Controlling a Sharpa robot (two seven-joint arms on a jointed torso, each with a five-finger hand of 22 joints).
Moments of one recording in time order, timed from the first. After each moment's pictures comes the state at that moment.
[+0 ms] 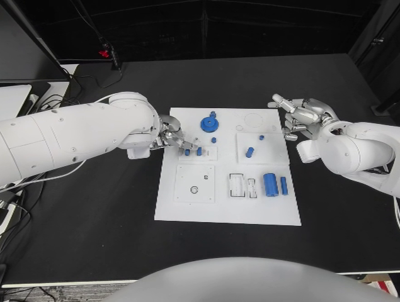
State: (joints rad) left arm 1.41 -0.54 -0.24 1.29 -0.95 0.24 -0.45; left_hand 1.02 0.14 -0.10 0.29 0.36 0.76 0.07 0.70 0.87 1.47 0.02 1.57 1.31 1.47 -0.03 1.57 1.31 0.01 1.47 0.08 1.56 1.31; right arm 1.19 -1.06 -0.07 1.63 -0.09 -0.46 0.19; right_hand 1.28 0.16 -0.16 0.29 0.33 0.67 0.18 0.31 0.07 1.46 0.11 1.57 1.31 1.47 0.05 1.57 1.31 0.06 1.34 0.17 1.29 1.31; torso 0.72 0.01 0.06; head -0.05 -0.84
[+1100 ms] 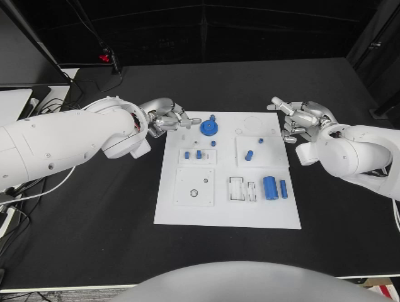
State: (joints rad) left arm 1.41 -0.64 -0.24 1.34 -0.80 -0.19 -0.03; left_hand 1.08 0.09 -0.21 0.29 0.32 0.62 0.12 0.61 0.72 1.05 0.06 0.99 1.09 1.47 0.00 1.57 1.31 0.01 1.47 0.11 1.53 1.31; right arm 1.19 -1.06 -0.07 1.62 -0.09 -0.46 0.20; right_hand 1.28 0.16 -0.16 0.29 0.33 0.67 0.18 0.32 0.07 1.46 0.11 1.57 1.31 1.47 0.05 1.57 1.31 0.06 1.34 0.17 1.29 1.31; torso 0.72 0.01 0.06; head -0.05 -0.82
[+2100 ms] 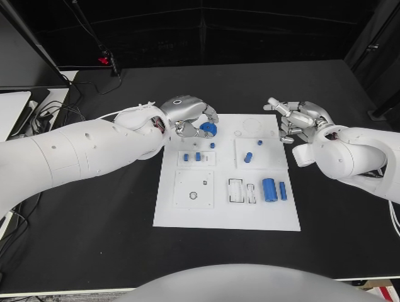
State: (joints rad) left arm 1.34 -0.43 -0.24 1.09 -1.40 -0.44 0.34; left_hand 1.58 -0.12 0.04 0.29 0.21 0.81 0.15 0.26 0.21 0.89 0.10 0.31 0.19 1.47 0.04 1.57 1.31 0.01 1.47 0.15 1.57 1.31; right arm 1.19 -1.04 -0.07 1.61 -0.11 -0.46 0.23; right_hand 1.28 0.16 -0.16 0.29 0.33 0.67 0.18 0.32 0.07 1.46 0.11 1.57 1.31 1.47 0.05 1.57 1.31 0.06 1.34 0.17 1.30 1.31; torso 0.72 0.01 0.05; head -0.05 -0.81
